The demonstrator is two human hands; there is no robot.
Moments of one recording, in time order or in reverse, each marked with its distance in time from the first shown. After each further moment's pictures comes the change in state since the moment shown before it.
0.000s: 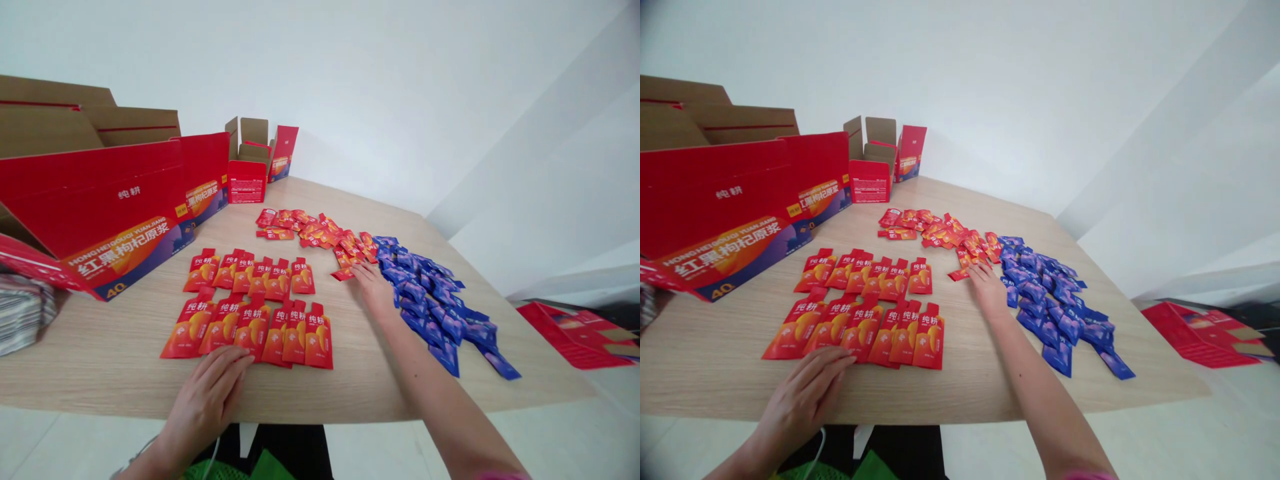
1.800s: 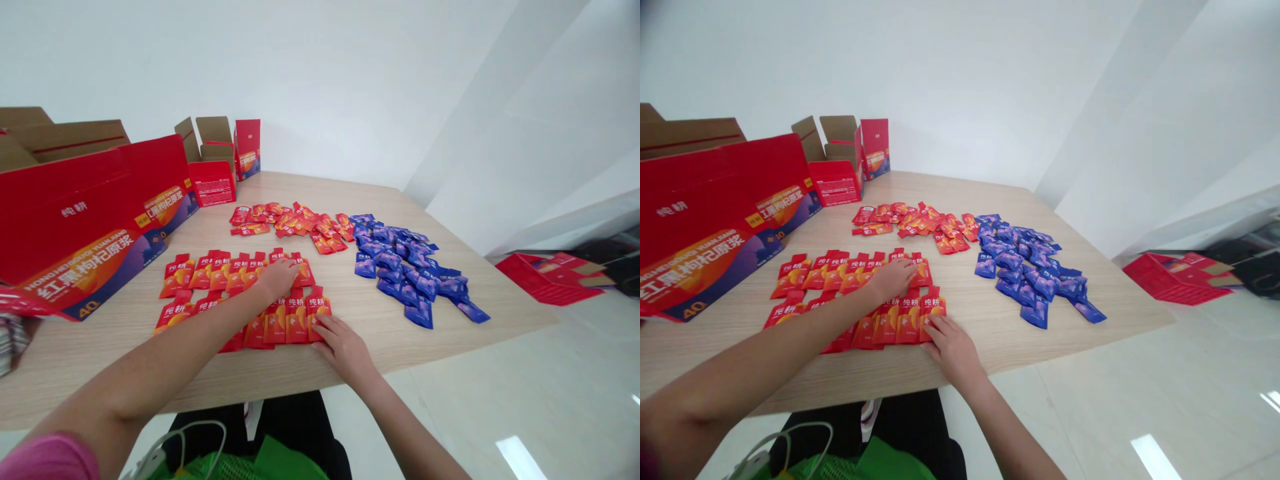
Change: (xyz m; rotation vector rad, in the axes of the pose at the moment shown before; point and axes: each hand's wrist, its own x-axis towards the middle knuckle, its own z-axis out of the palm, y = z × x) left_hand 0.195 -0.005 0.139 0.054 -0.722 0.059; right_hand -0.144 -0.119 -0.012 0.166 -0.034 -0.013
